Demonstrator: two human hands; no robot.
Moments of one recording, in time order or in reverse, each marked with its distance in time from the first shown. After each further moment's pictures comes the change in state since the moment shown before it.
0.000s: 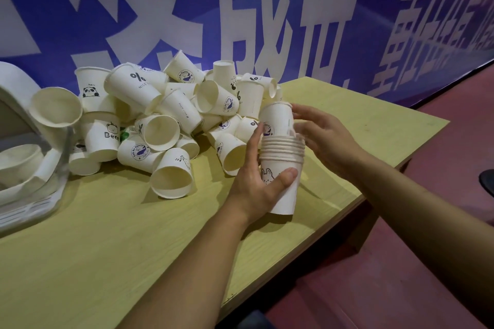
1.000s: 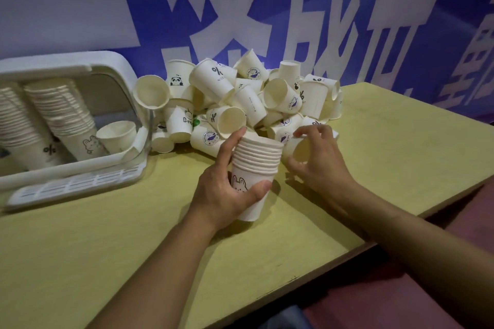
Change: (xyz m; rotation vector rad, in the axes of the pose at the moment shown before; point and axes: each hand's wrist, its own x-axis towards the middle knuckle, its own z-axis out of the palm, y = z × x) left_hand -0.080 0.004 -0.128 0.340 0.293 0.018; right_hand 0.006 0.034 0.115 -0.674 0.125 -0.239
